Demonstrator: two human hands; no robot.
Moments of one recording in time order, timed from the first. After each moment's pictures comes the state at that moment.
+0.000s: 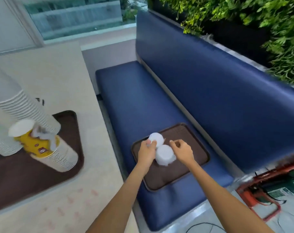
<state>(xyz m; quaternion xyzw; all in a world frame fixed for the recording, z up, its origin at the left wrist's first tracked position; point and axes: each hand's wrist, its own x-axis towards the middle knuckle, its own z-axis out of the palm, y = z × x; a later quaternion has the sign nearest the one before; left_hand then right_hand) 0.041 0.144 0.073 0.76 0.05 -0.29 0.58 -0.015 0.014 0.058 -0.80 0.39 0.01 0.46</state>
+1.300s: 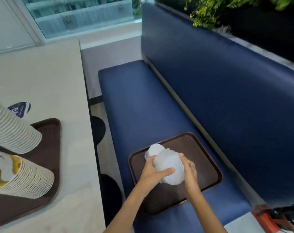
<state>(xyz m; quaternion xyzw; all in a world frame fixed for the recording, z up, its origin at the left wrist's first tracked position) 0.062 0.105 0.019 0.76 -0.01 -0.37 0.54 0.005 -0.007 0.015 -0.48 0.44 -0.11 0.75</state>
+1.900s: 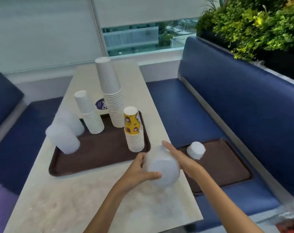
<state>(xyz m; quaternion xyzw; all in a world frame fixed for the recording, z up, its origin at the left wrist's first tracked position) -0.015 0.423 0.174 0.76 -0.10 -0.27 0.59 -0.027 0.239 0.191 -0.69 0.19 0.20 0.67</state>
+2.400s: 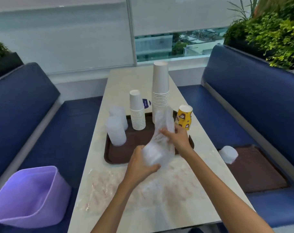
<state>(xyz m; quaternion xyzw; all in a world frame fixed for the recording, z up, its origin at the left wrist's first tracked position) -0.007 0.602 0.180 0.89 -0.08 -0.04 0.45 0.021 0.440 0.233 -0.76 0.13 -0.06 0.64</state>
